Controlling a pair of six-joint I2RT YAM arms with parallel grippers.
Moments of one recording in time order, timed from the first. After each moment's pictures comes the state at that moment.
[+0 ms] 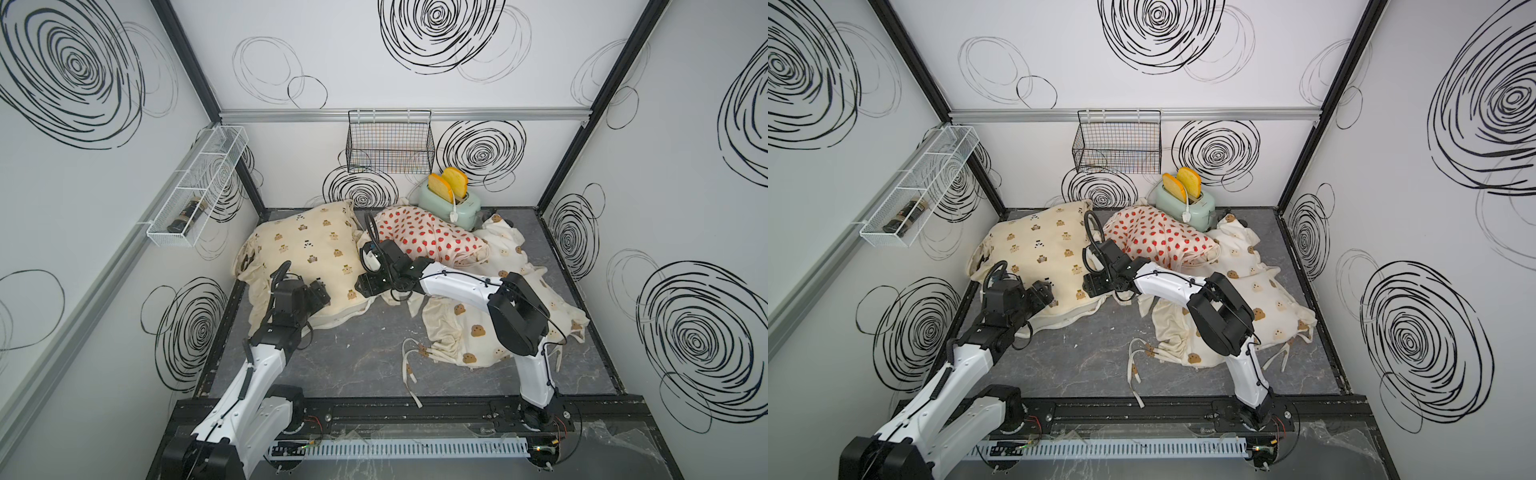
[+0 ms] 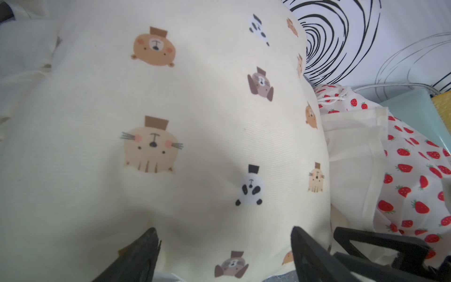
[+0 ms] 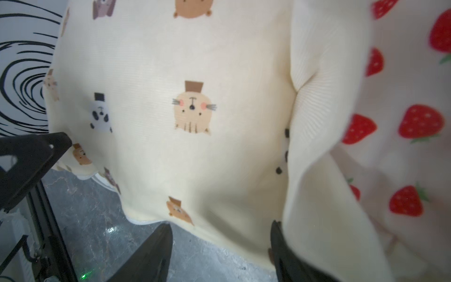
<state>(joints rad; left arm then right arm) -0.07 0.89 0.47 -0.23 -0.07 -0.72 0.88 2.06 1.58 -0.33 -0.17 0.40</state>
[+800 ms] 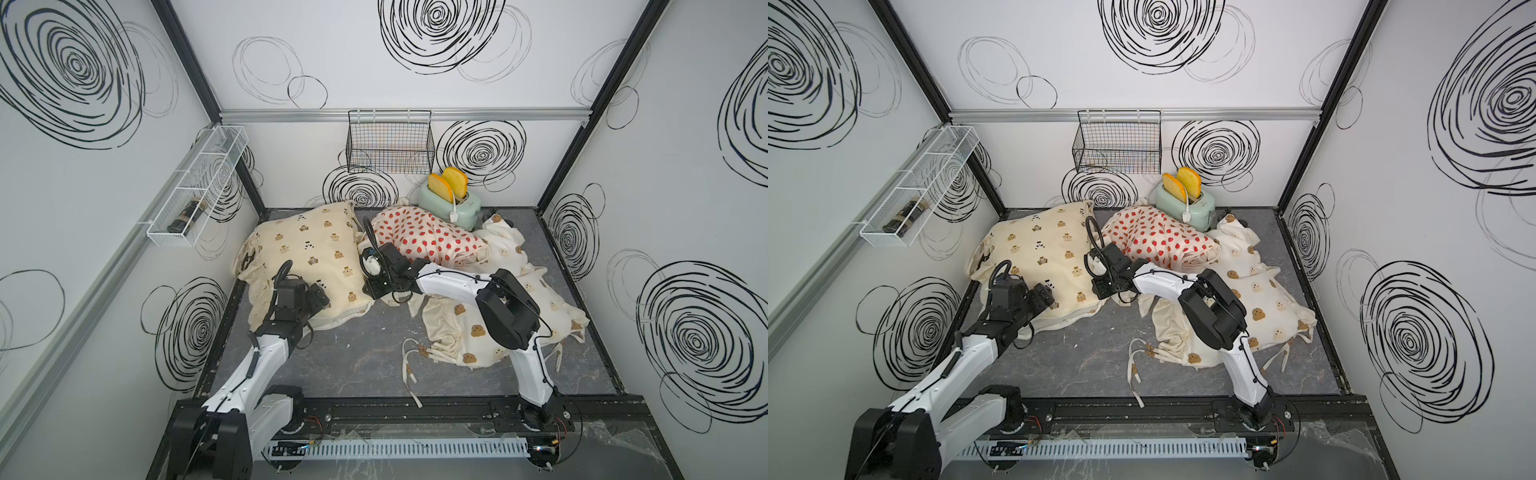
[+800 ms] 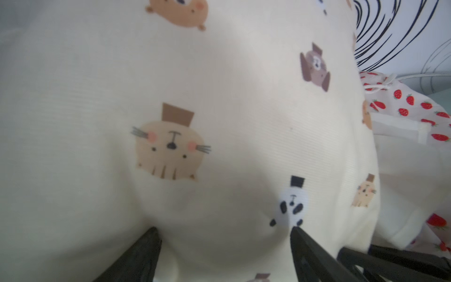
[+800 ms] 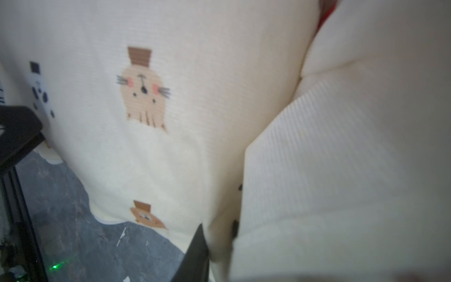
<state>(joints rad) -0.03 1.04 0.46 -0.18 -0.04 -0.73 0.86 2.11 1.55 -0.31 -0.25 0.33</state>
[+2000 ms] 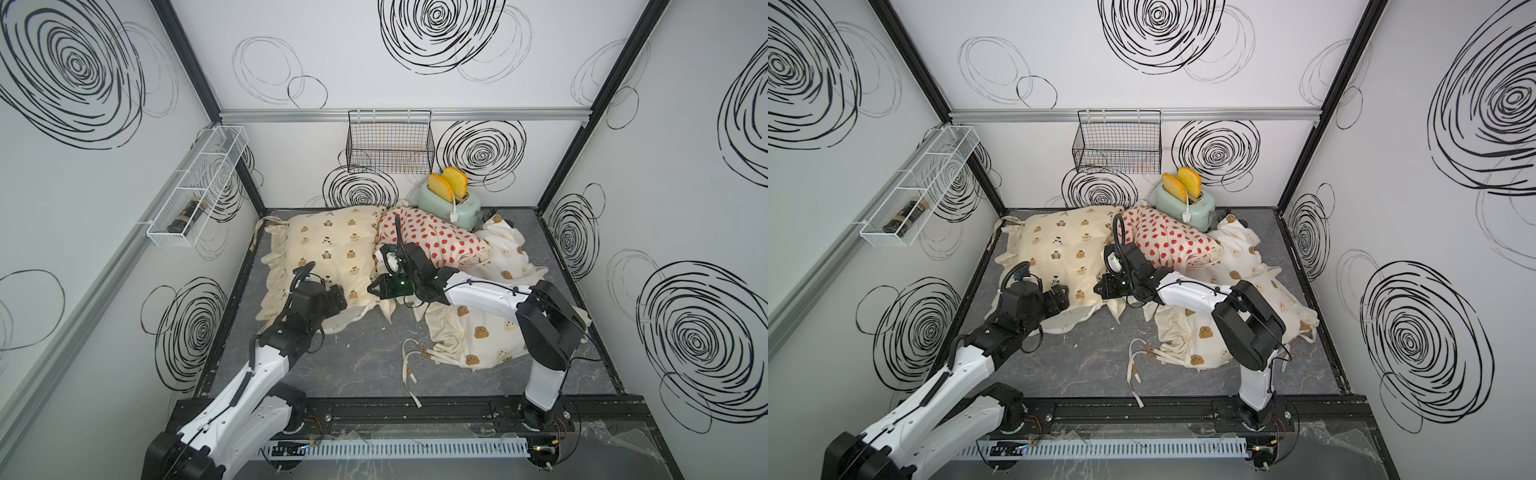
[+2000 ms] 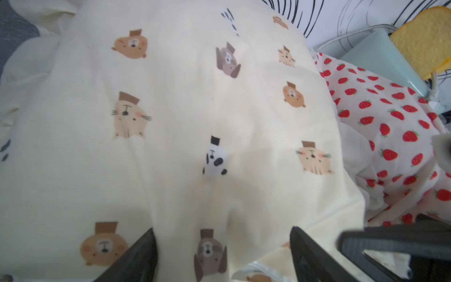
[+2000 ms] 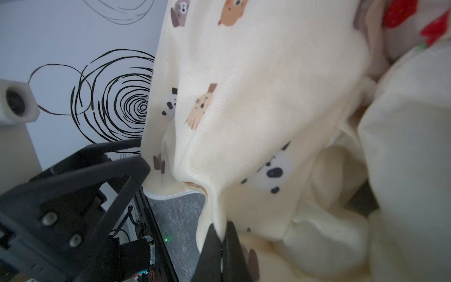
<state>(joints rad) -0.37 0.83 0.51 -0.33 -0.18 -0.69 0.84 1.84 1.26 -0.06 -0.43 0.66</state>
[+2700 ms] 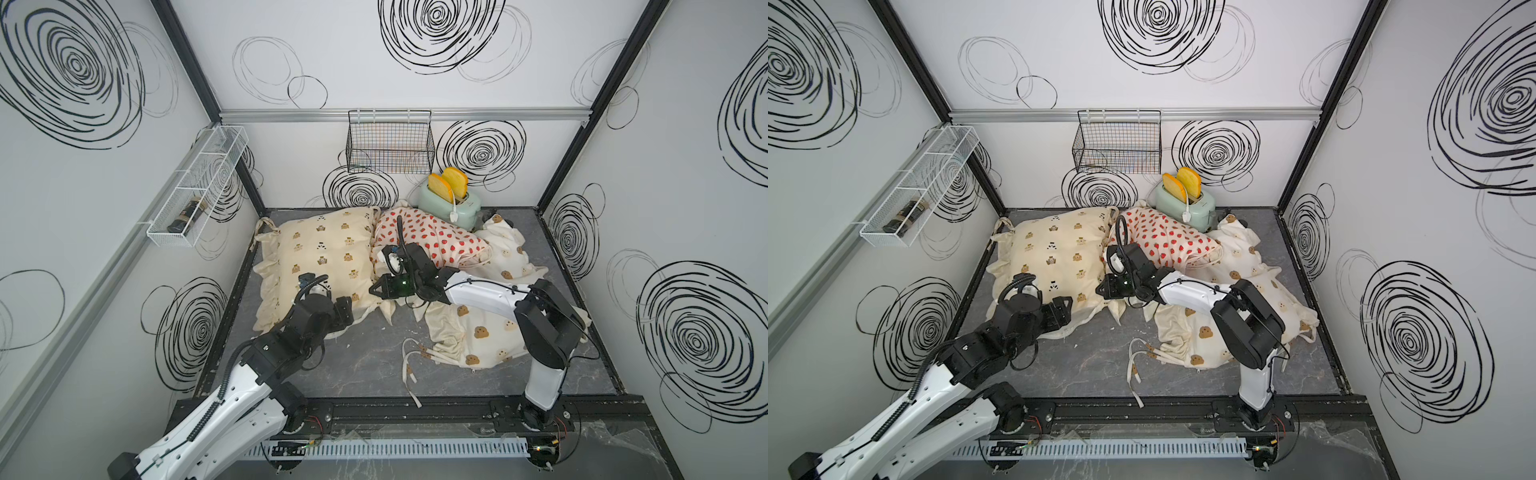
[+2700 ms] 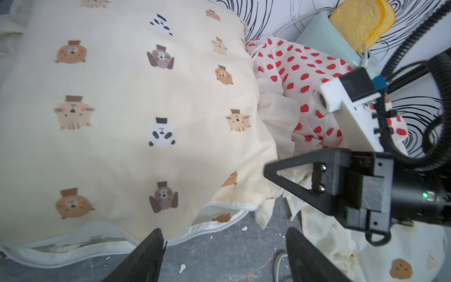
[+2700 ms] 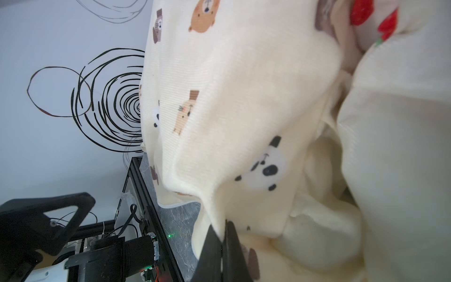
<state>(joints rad) -0.67 0.68 0.65 -0.63 -0.31 -0.80 0.82 1.85 1.24 -0.07 -0.46 0.67</state>
